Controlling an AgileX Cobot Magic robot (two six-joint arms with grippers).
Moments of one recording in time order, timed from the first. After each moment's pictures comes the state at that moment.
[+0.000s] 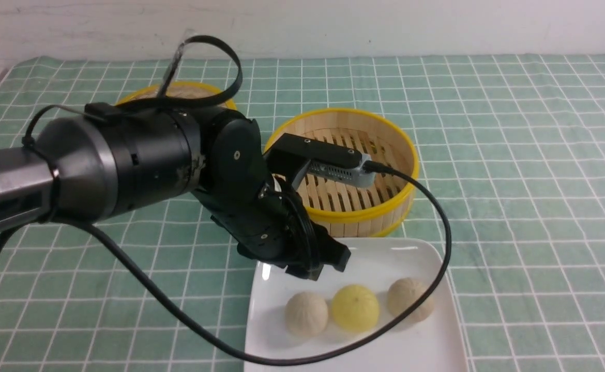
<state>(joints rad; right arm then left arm) 0.07 0.12 -0.27 0.30 0.23 -0.20 -0.66 1.68 -1.17 -0.16 0.71 -0.02</state>
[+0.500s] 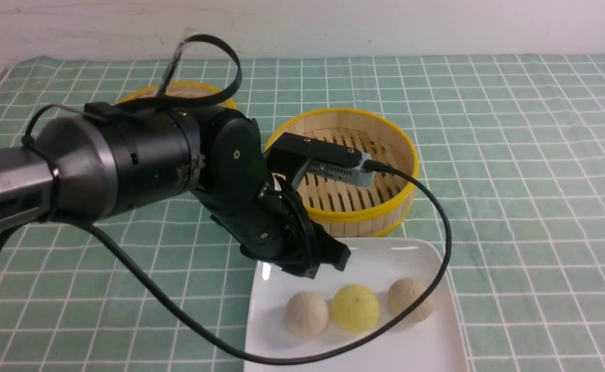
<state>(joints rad) 0.07 0.12 -0.27 0.30 0.18 -0.20 -0.66 1.68 -1.18 -0.16 0.71 -0.02</state>
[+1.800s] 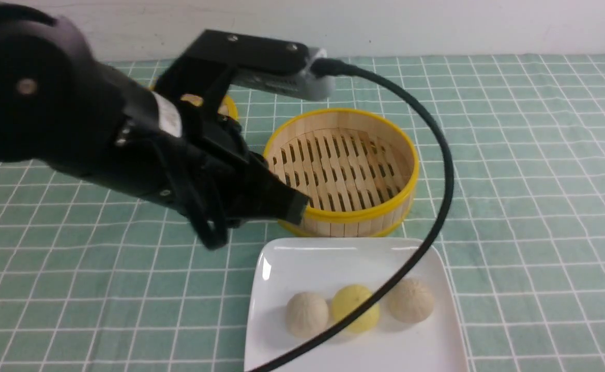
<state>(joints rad) -0.03 -0.01 0.01 0.06 0.41 -0.20 -0.66 1.24 -1.18 -0.12 0.85 -0.06</state>
